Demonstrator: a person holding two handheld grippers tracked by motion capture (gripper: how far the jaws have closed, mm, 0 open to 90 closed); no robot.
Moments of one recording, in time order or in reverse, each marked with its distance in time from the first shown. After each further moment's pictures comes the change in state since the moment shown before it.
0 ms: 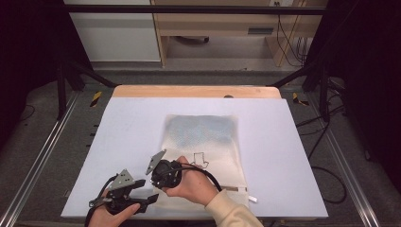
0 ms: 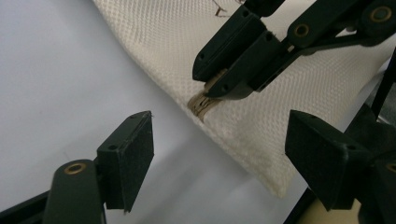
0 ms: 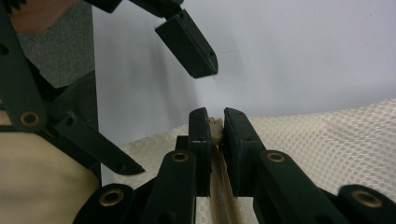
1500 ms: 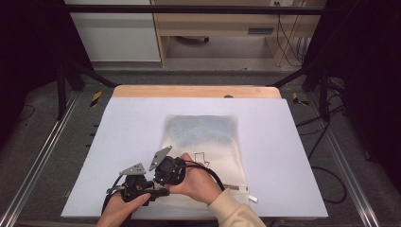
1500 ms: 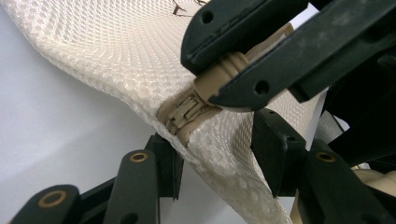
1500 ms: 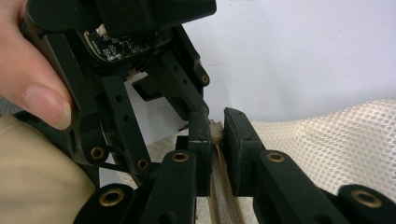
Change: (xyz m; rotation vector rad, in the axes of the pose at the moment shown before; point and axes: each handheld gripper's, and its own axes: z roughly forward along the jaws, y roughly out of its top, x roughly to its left) left arm 0.020 0.005 0.046 0.007 -0.277 -0.116; right arm -0.005 -0.002 -0.014 -0.051 -0.015 0.002
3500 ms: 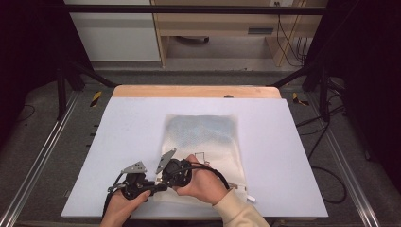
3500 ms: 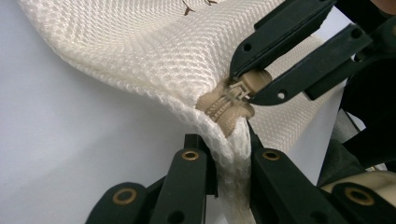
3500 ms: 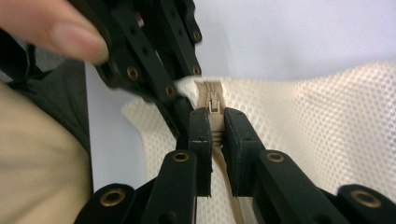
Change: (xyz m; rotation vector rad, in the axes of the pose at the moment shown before) left arm 0.003 0.004 0.000 0.008 0.034 0.001; right arm -0.002 -0.017 -0.005 0.088 -0.017 -0.026
